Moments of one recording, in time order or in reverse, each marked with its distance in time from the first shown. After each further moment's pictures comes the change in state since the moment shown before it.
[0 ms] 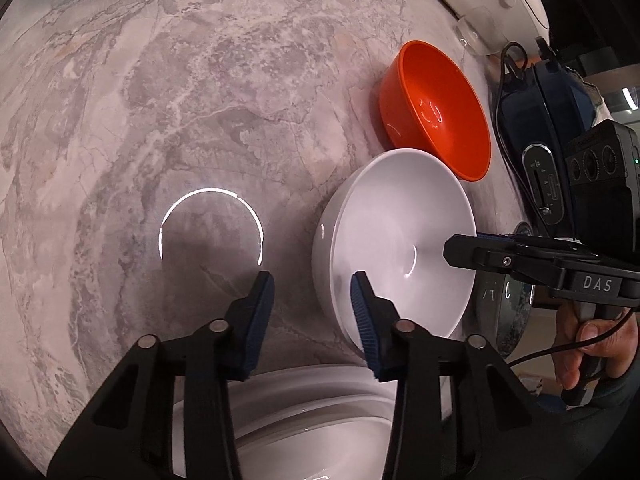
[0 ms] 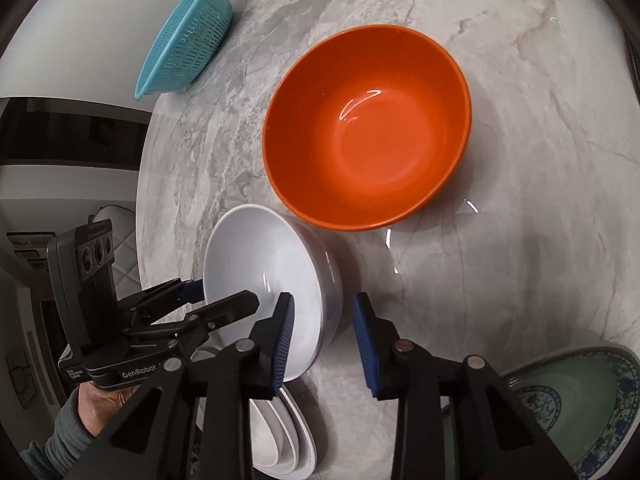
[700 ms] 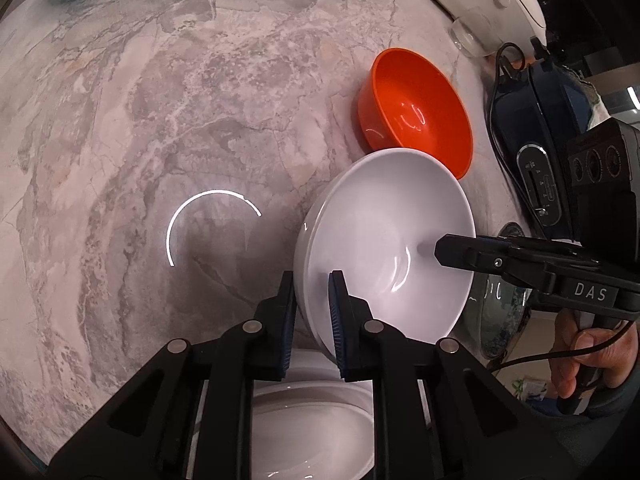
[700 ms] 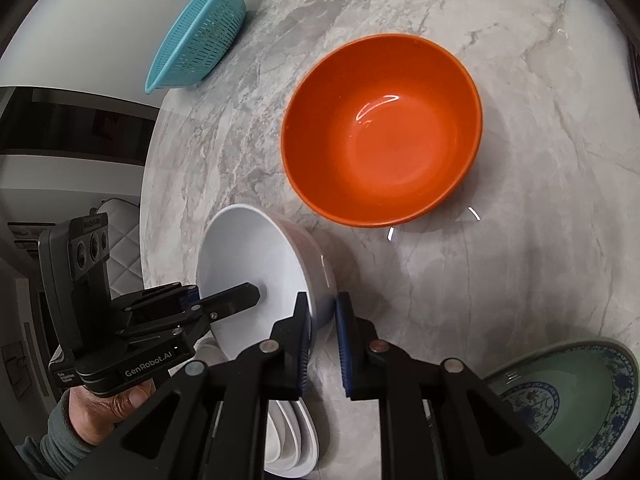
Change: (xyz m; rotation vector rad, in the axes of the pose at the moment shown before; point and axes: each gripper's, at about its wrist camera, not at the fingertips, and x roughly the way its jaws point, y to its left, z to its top) left arm -0.017 -0.032 0.002 0.002 -0.014 0.032; right arm -0.008 0.011 -0.003 -0.032 -0.015 0.003
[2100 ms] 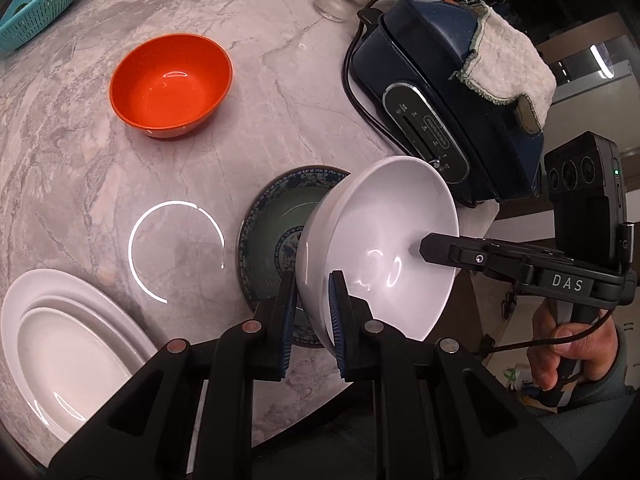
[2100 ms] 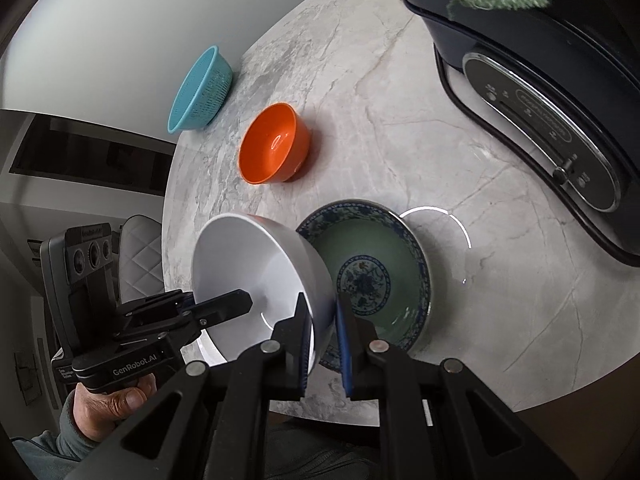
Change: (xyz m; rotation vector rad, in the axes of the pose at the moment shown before) left arm 0.000 -0.207 -0.070 0.091 -0.024 -0.069; right arm -0.156 -0.099 -0.099 0.054 -0.125 0.046
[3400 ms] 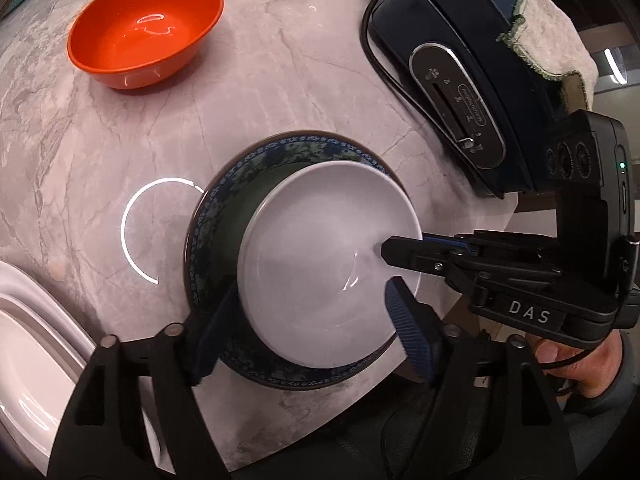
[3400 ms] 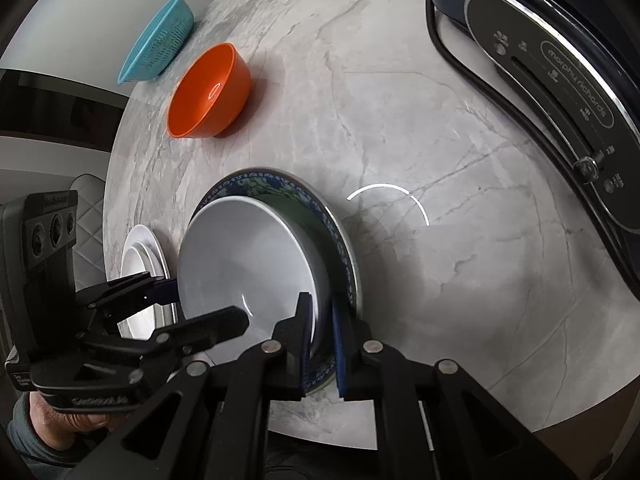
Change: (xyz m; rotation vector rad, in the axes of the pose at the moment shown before) left arm 0.061 0.006 0.006 -0.038 0.065 0.004; right arm 0.063 -0.021 0.012 -0.095 0.130 -0.181
